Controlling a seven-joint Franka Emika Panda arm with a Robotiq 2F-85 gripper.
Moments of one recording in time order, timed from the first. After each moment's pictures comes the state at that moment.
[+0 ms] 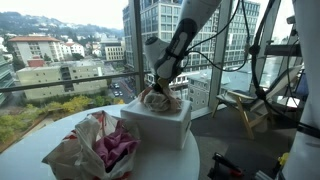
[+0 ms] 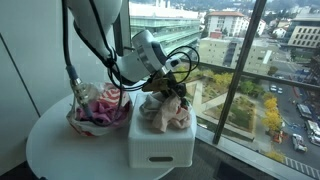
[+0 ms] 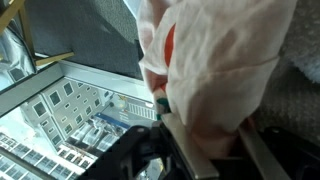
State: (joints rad) arm -0.05 0.36 -0.25 -2.00 -0.76 2.60 0.60
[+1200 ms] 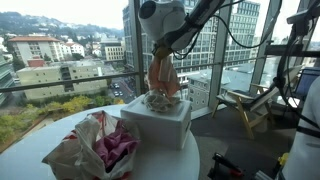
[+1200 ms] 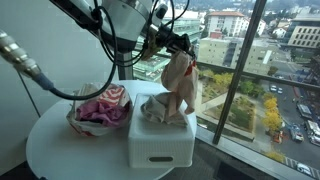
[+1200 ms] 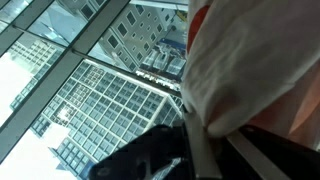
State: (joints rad) arm -0.01 0.04 -0.21 -2.03 -1.38 2.41 1.17
